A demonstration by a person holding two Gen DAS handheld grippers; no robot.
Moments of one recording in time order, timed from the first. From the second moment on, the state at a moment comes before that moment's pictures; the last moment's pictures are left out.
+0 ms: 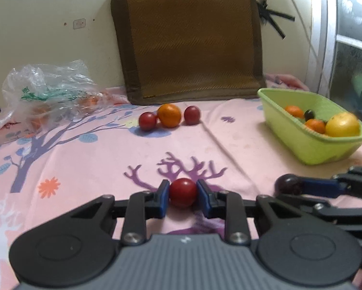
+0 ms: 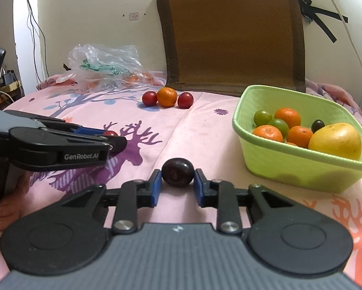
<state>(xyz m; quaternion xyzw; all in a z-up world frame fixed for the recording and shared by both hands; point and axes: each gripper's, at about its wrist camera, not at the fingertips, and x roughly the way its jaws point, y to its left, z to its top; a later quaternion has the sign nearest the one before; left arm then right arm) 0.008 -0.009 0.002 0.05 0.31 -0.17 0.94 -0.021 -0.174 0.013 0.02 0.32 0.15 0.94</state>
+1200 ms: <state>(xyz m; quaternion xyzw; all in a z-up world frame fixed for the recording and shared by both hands) 0.124 0.039 0.027 -0.14 0.31 -0.12 0.93 -0.012 -0.213 0.035 0.08 0.21 0.12 0.97</state>
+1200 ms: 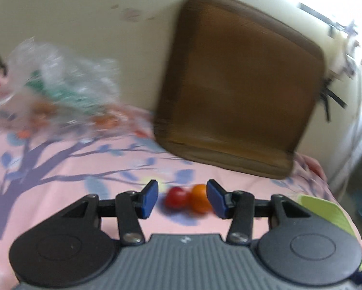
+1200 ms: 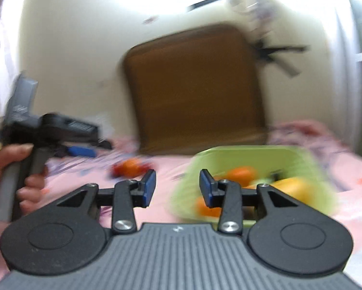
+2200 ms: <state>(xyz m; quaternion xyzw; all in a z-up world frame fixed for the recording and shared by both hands) 0.166 0.062 -0.022 -0.25 0.34 -0.17 0.89 0.154 -0.076 -0.003 -0.18 0.29 0.15 0.93</state>
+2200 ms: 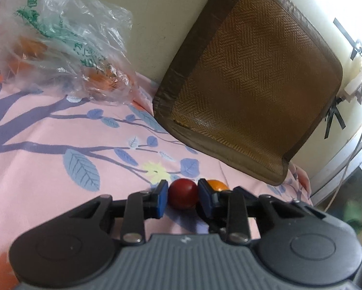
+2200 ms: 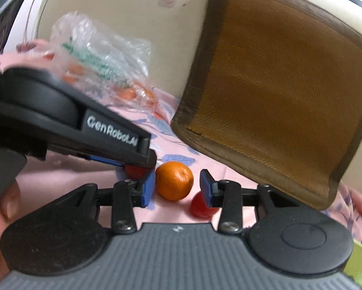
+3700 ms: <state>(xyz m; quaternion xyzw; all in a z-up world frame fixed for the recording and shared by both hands) 0.165 0.064 -0.024 -0.25 0.35 -0.19 0.88 0.102 -0.066 -0.005 -0.25 0.27 0.12 0.92</state>
